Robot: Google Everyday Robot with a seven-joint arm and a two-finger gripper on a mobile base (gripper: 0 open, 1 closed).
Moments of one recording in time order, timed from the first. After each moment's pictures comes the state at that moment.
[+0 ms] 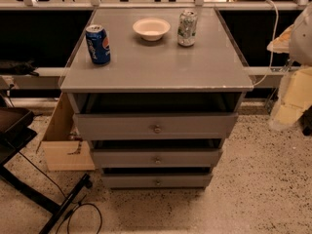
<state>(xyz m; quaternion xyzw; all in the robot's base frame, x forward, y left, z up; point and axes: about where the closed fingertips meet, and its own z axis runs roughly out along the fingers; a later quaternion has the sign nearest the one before) 0.438 -0.216 0.977 -0.60 0.78 -0.04 0.16</state>
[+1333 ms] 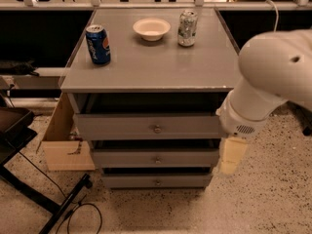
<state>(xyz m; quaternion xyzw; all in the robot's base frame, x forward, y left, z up) 0.449 -0.168 0.790 -0.64 0.76 0.00 0.09</state>
